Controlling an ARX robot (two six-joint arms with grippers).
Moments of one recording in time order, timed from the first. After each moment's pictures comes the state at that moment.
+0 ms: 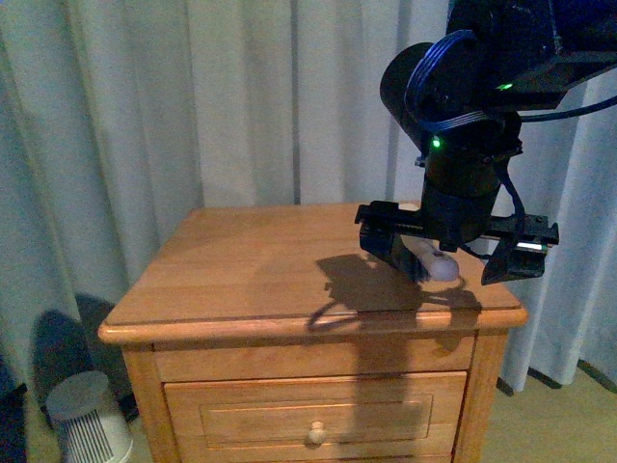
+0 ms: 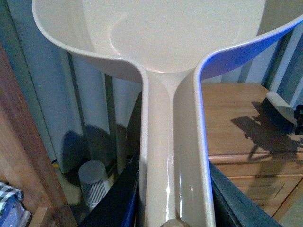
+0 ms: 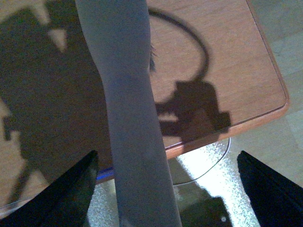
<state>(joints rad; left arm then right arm) 0.07 0.57 0.45 0.10 0.18 0.01 0.46 2.17 1.83 -0.65 0.34 0.59</state>
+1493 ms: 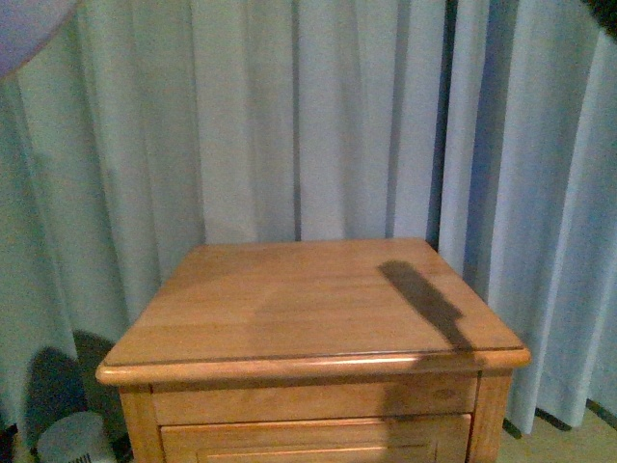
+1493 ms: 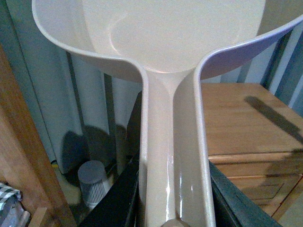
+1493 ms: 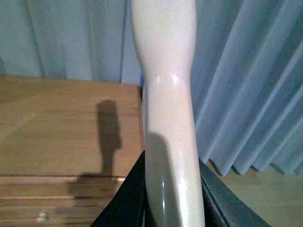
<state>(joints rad) 0.07 0.57 0.45 0.10 0.18 0.01 0.48 0.81 0.64 0.11 0.49 -0.08</state>
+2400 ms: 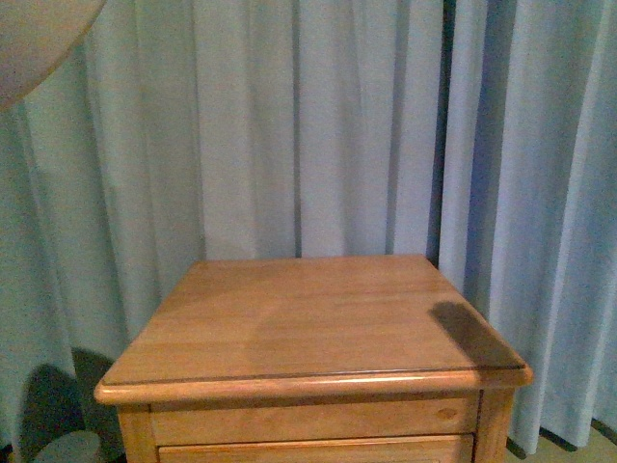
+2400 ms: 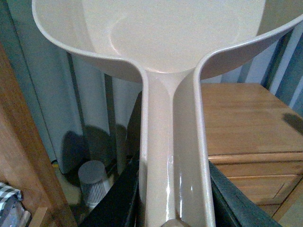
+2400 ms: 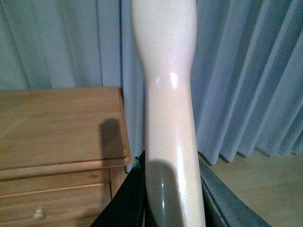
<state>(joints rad) 0.07 0.57 0.45 0.10 0.18 0.01 0.58 0.55 0.48 0.03 0.67 -0.01</state>
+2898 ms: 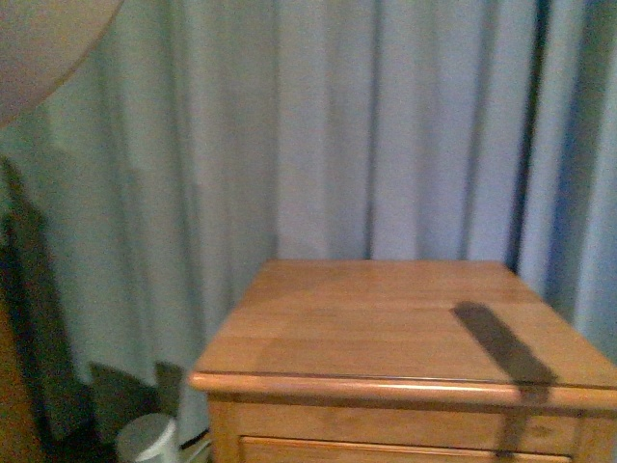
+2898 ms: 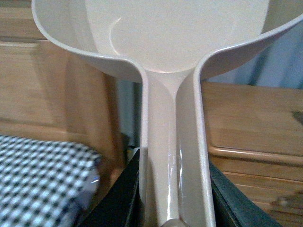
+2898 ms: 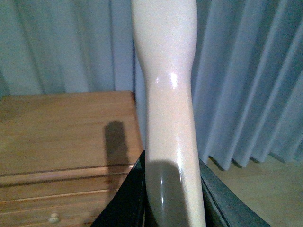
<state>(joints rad) 0.07 0.57 0.45 0.10 0.18 0.01 0.58 0.54 0.48 0.03 0.68 0.00</state>
